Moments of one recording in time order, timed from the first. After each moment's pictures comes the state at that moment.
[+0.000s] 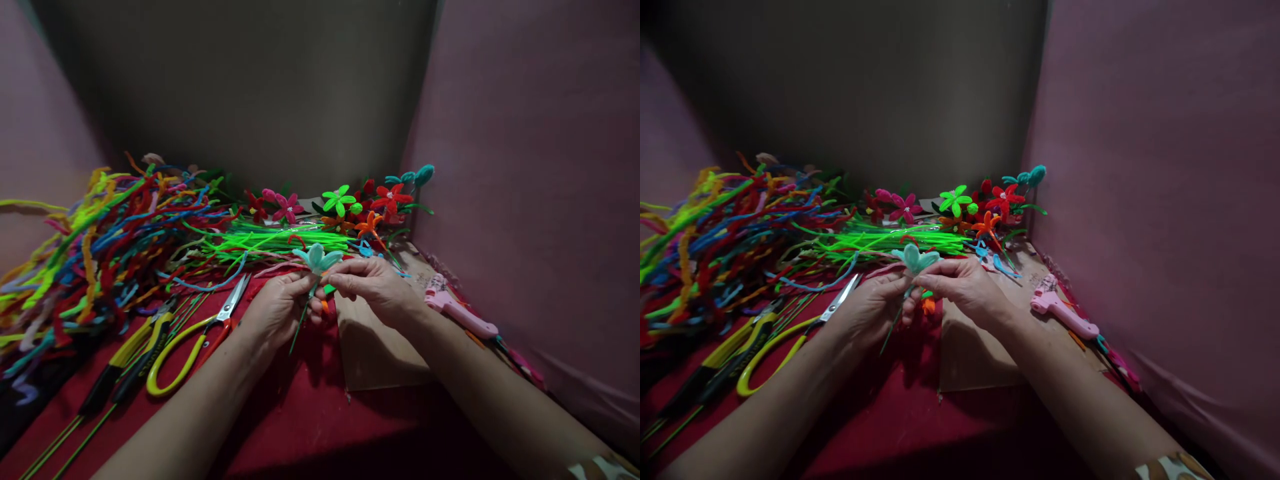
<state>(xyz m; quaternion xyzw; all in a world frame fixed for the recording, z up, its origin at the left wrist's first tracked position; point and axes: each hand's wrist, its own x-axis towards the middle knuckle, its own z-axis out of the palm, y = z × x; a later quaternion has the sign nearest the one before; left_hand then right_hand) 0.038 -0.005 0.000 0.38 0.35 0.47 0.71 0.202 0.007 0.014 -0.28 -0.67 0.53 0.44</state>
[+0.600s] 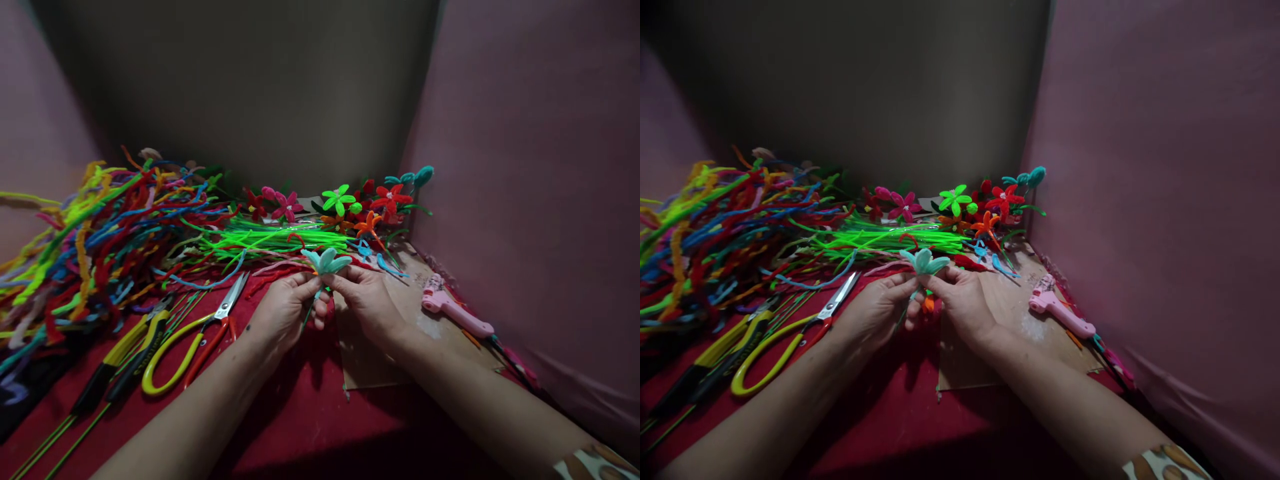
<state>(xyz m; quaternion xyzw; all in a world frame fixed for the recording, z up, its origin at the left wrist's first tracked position) 0.048 -0.010 -0.006 0.39 0.37 0.49 0.69 0.178 0.000 -0.017 -0.26 -0.52 0.65 0.49</state>
